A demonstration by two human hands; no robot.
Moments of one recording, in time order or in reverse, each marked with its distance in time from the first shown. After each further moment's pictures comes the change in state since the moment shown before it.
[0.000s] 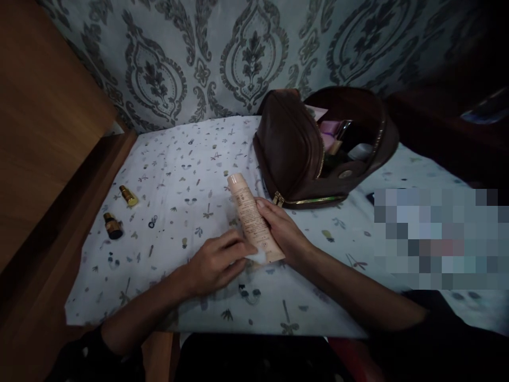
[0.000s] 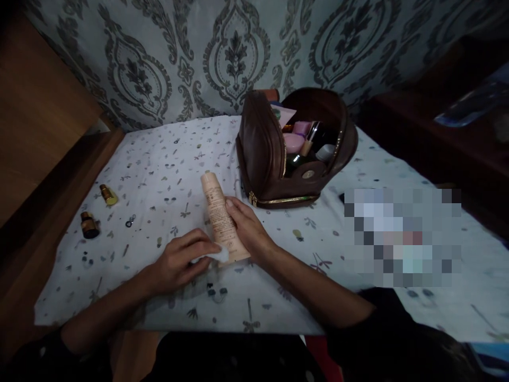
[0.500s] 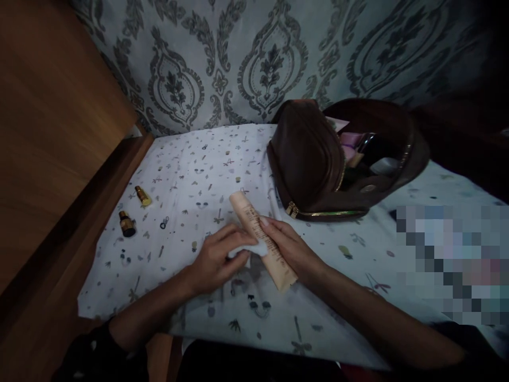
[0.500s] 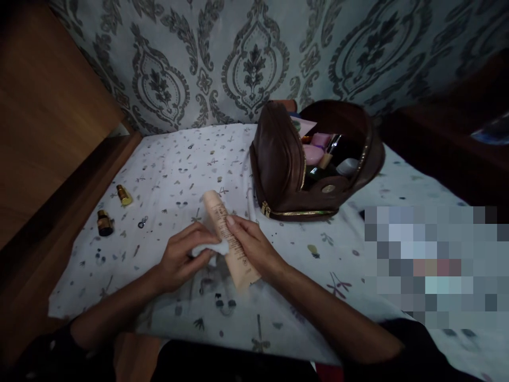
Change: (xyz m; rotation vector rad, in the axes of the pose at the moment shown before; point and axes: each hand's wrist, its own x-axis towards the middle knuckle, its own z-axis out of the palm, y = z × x) left_hand 0.001 -0.008 -0.004 -0.082 0.230 -0.106; right_hand -0.003 0.005 0.000 -0.134 -0.196 0.018
